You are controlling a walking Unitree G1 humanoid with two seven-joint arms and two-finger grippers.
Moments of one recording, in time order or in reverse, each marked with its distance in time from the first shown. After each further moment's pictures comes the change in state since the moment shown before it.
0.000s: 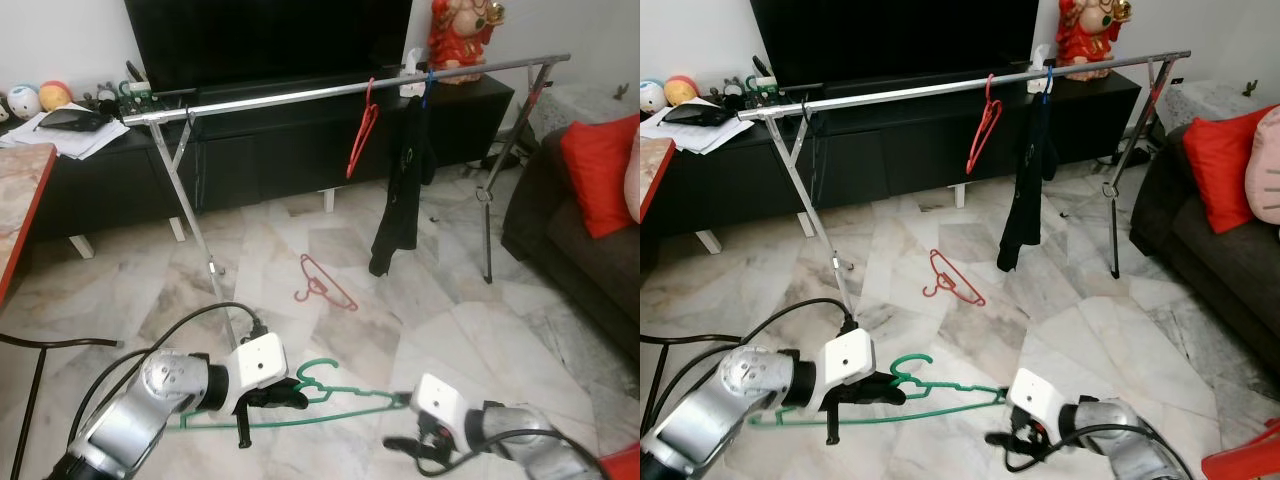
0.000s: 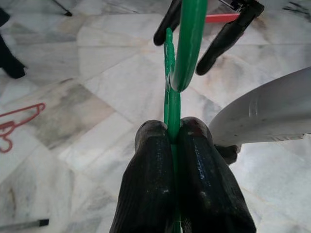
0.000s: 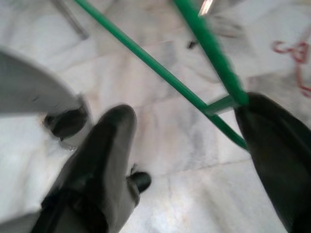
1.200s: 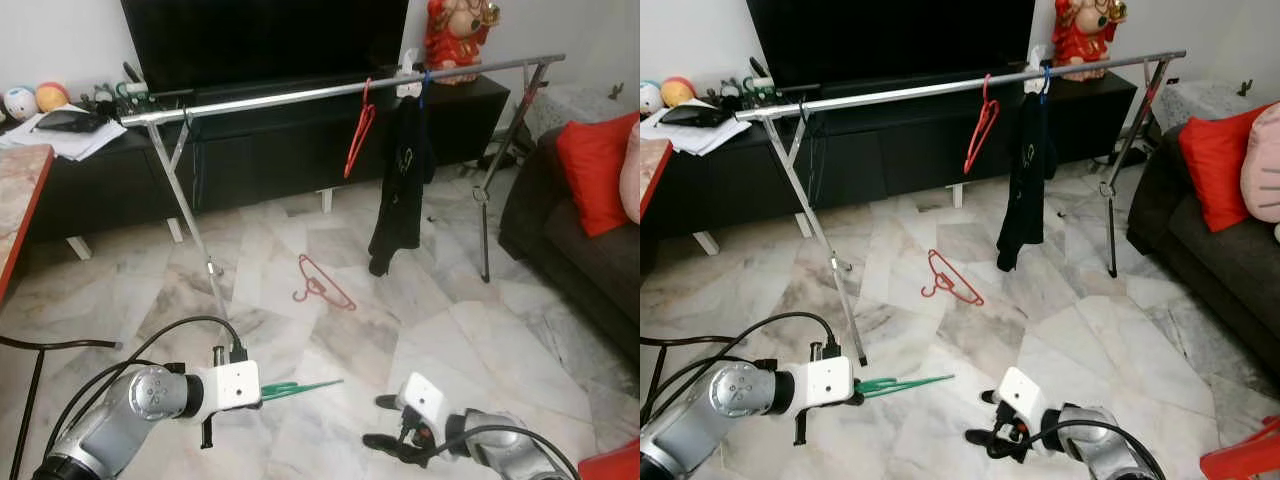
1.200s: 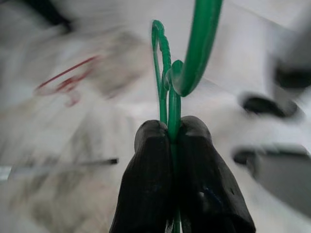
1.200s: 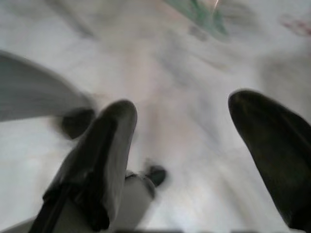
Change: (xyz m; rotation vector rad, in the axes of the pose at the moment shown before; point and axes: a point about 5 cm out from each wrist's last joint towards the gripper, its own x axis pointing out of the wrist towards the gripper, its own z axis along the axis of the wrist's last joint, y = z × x) left arm -0.006 0.024 -0.049 0.150 0.215 0.254; right arm 0.008 -0.002 -0.021 0.135 0.051 -0.107
